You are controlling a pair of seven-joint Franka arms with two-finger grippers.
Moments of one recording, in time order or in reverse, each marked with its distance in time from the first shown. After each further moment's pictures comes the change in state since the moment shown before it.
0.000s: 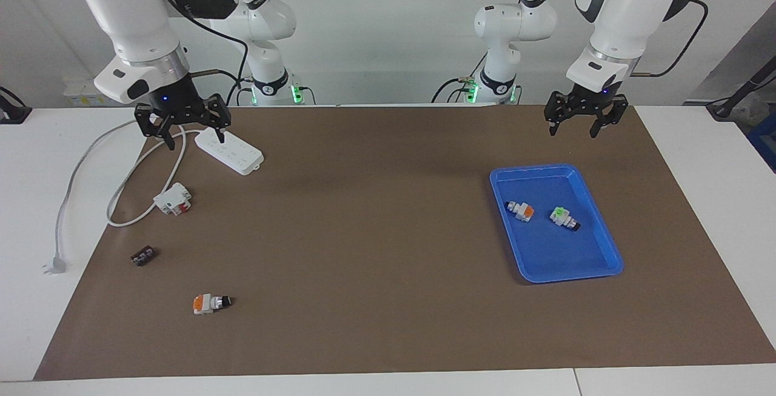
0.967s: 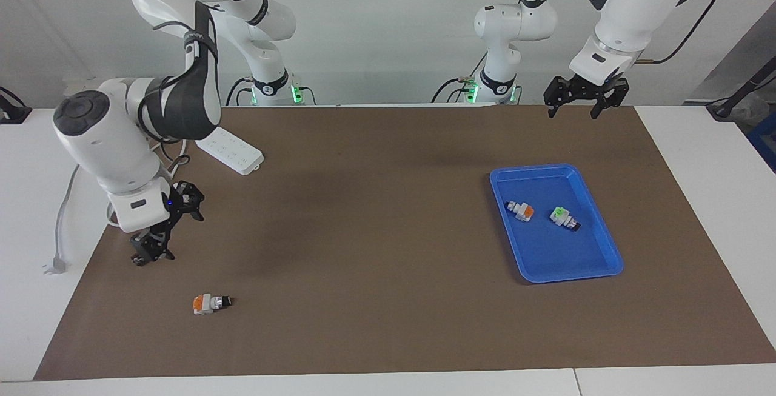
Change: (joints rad) left arm 0.000 0.016 0.002 0.092 0.000 -0.213 -0.027; right arm -0.083 0.515 0.047 0.380 0.010 0.112 -1.032
